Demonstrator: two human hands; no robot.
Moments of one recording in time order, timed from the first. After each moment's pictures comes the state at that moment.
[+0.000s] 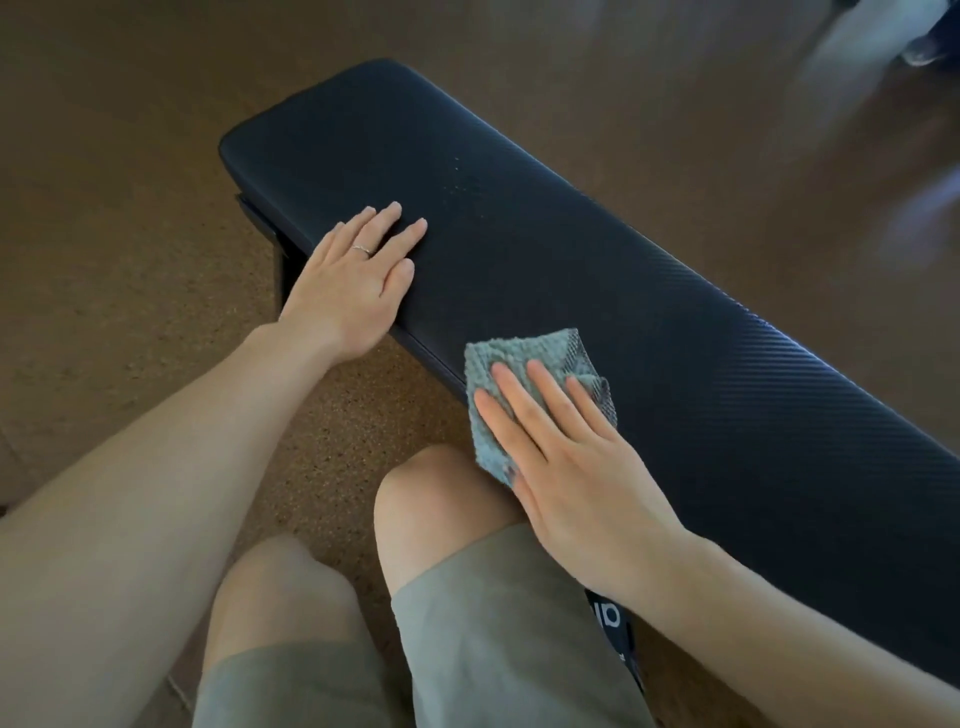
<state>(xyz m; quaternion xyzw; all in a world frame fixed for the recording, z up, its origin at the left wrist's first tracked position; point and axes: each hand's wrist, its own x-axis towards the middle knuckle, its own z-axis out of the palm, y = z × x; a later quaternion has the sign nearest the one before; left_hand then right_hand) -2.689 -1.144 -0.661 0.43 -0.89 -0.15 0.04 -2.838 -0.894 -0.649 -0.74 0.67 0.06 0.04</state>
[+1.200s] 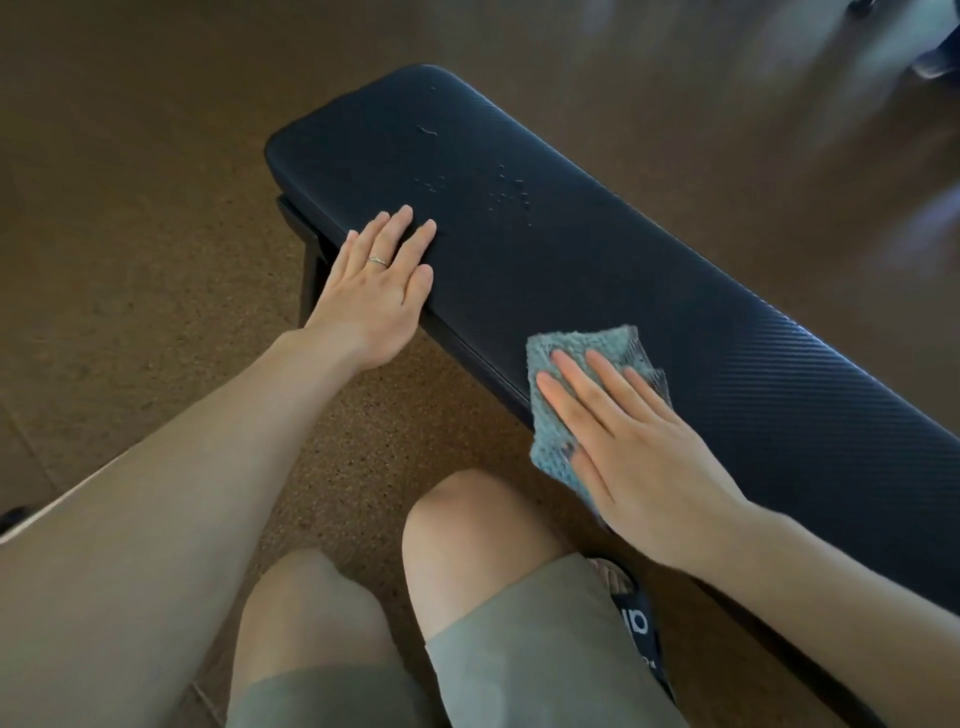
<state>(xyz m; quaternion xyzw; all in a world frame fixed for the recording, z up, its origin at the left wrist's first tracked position) -2.664 -1.159 -0.671 0.45 -0.87 -0.19 0.05 -2.851 -0.916 -0.642 -0.72 0.68 0.10 0.06</state>
